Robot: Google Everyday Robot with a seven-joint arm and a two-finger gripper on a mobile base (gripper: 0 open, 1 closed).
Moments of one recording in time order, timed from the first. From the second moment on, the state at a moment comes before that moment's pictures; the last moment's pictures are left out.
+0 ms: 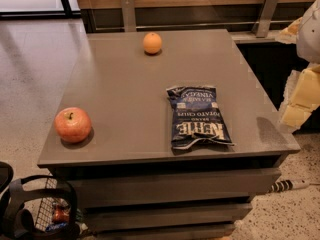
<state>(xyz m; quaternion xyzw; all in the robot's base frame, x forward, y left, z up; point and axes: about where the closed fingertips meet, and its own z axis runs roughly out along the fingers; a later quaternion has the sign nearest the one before) 0.438 -0.215 0.984 -0.60 0.78 -0.04 0.17</state>
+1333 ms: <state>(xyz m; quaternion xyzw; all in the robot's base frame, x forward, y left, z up) 0.554 -0.211 0.999 -0.49 0.79 0.03 0.36</state>
